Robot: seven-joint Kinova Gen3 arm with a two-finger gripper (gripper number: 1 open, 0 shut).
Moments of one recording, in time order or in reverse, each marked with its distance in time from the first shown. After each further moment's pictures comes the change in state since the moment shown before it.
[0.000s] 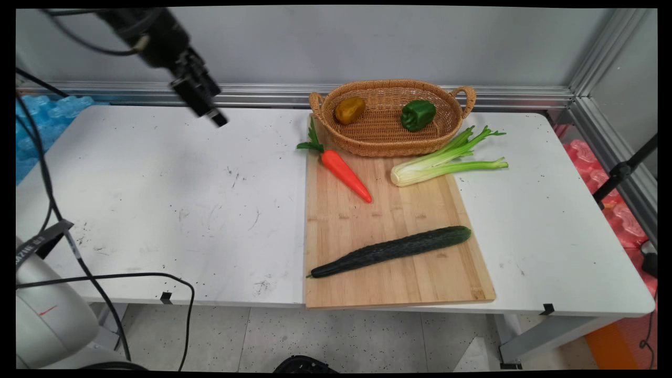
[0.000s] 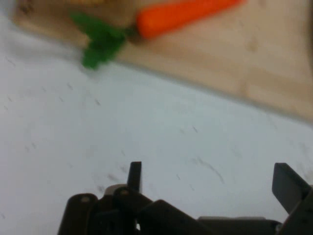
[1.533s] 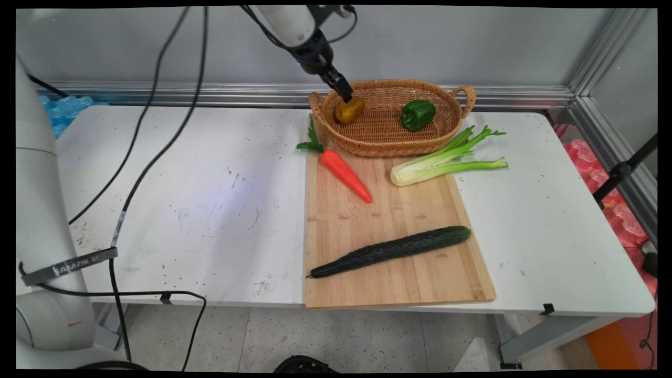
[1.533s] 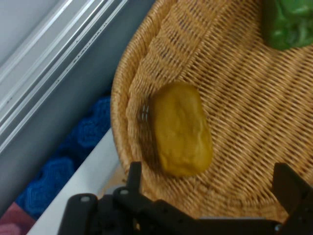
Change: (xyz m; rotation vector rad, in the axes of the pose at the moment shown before) arm 0.172 -0.099 0.214 0.185 0.146 -0.202
